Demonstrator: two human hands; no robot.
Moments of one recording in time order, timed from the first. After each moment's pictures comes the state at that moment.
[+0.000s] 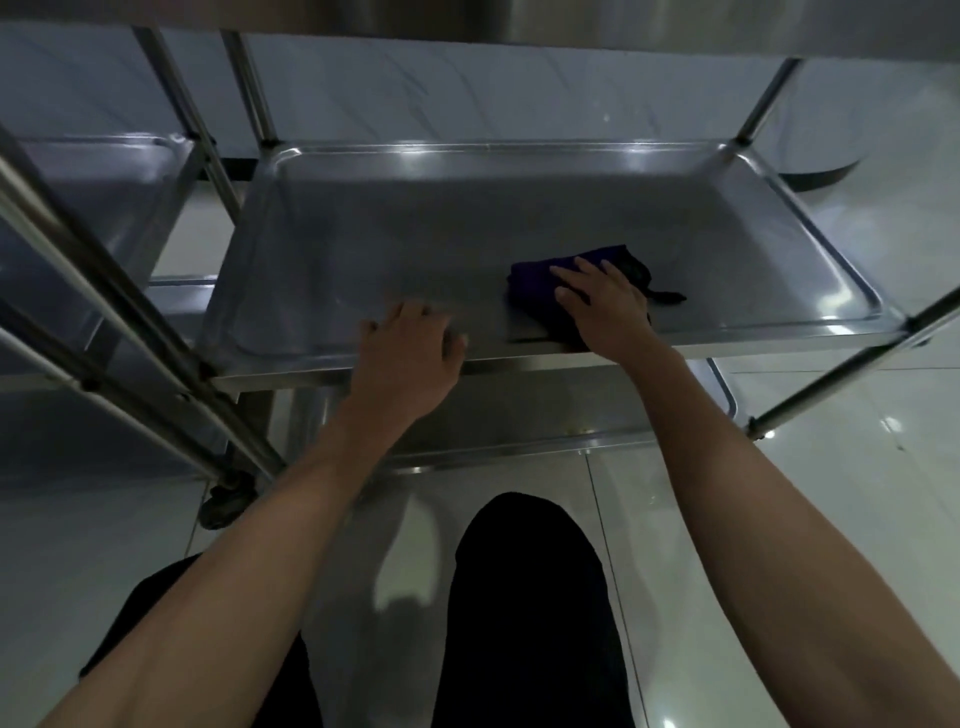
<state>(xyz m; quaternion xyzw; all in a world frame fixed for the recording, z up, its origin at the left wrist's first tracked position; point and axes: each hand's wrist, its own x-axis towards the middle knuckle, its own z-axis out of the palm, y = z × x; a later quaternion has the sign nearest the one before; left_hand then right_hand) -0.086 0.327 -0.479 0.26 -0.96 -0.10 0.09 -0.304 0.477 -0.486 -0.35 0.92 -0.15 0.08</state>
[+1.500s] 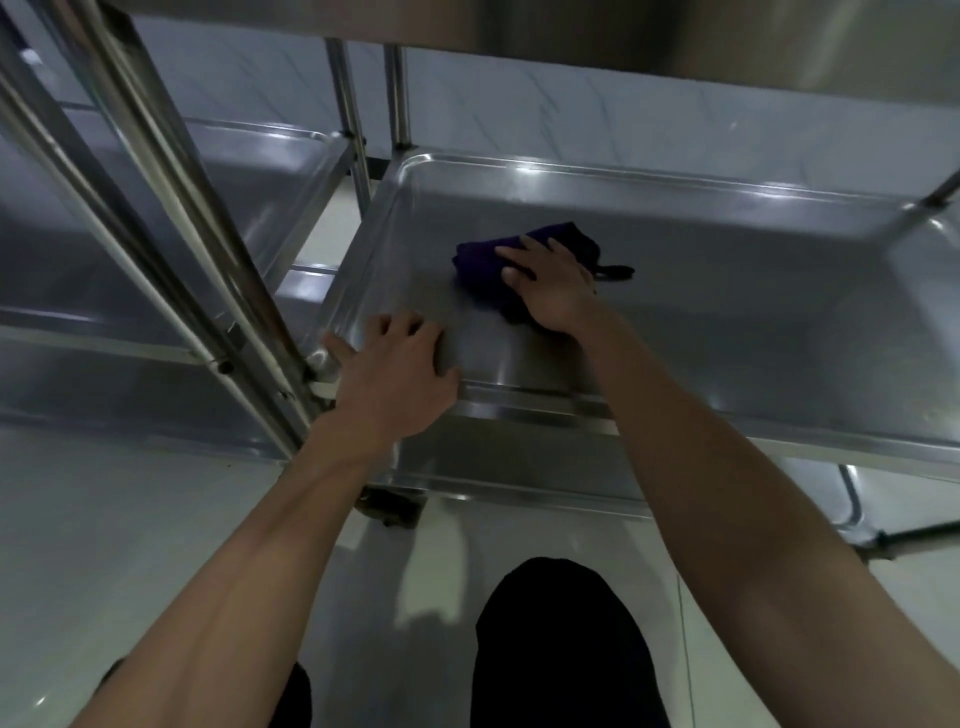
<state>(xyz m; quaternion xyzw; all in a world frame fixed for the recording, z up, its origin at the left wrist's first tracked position) -0.008 0.225 -0.486 0.38 -0.92 -0.14 0.03 -0.246 0.254 -0.491 -0.50 0.85 -0.14 0.13</state>
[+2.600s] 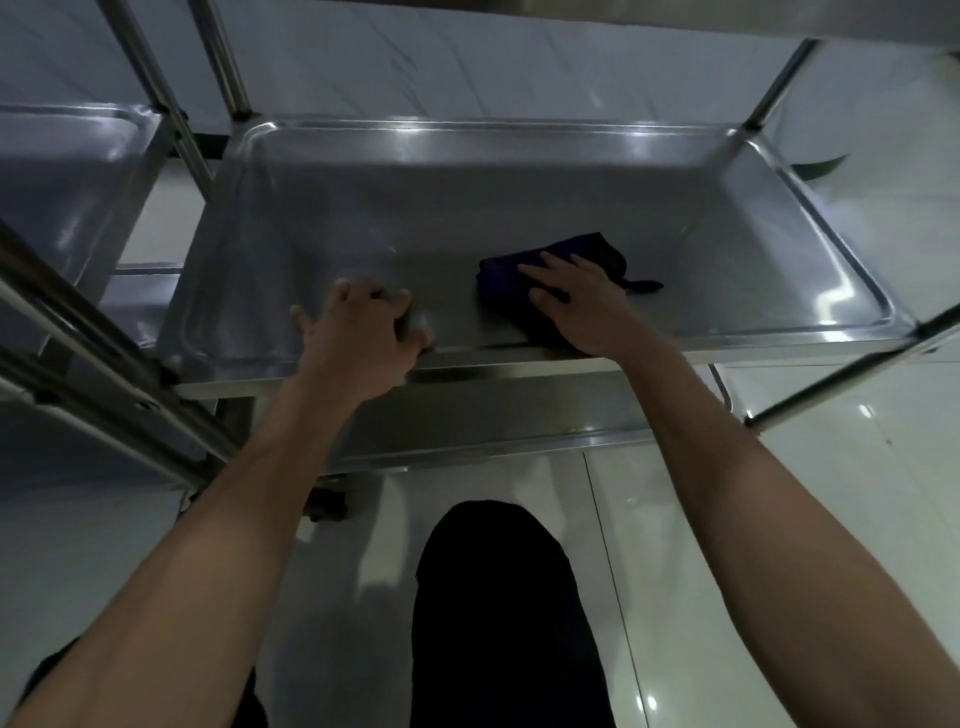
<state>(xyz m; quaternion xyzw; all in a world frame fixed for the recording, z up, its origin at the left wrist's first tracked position) -0.088 0.260 -0.495 0.29 -0.95 -0.12 0.04 -0.296 0.444 -0.488 -0.40 0.90 -0.15 0.12</state>
